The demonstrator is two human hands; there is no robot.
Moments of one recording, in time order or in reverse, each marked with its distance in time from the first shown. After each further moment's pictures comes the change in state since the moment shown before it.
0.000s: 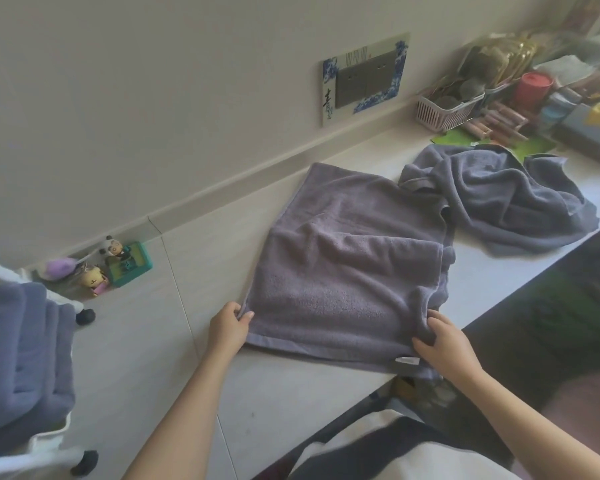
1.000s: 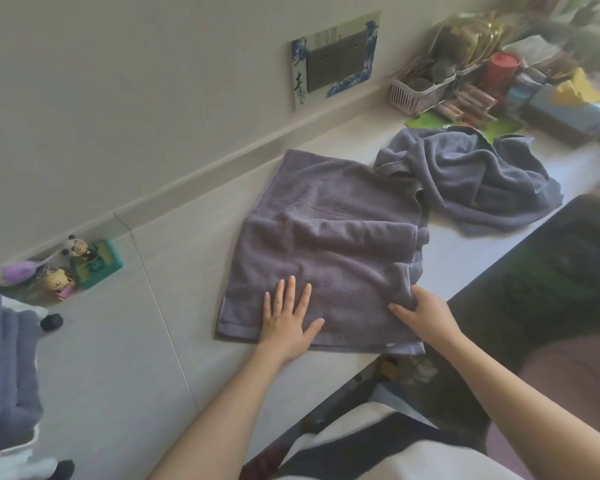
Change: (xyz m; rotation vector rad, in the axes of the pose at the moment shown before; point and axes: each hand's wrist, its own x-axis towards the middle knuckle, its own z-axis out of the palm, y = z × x) left_hand -0.049 0.064 0.082 0.652 -0.318 0.567; right_hand 0.011 -0.007 -0.013 0.102 0.030 0.098
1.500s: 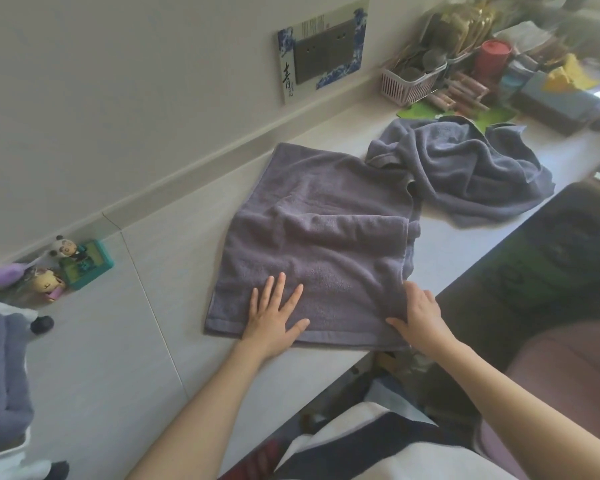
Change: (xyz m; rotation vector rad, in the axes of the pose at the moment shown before) left_hand -0.001 -0.018 -0.001 -0.002 0.011 0.079; right_hand -0.007 0.024 0.009 -0.217 -0.045 -0.079
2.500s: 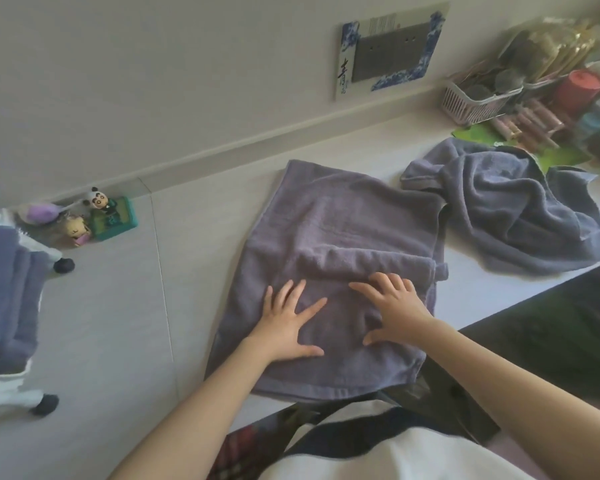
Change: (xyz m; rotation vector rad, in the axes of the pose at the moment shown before) left_hand -0.005 0.035 -0.019 -0.008 -0.090 0.001; right_hand 0.070 -0.035 -0.026 -0.619 -0.205 -0.601
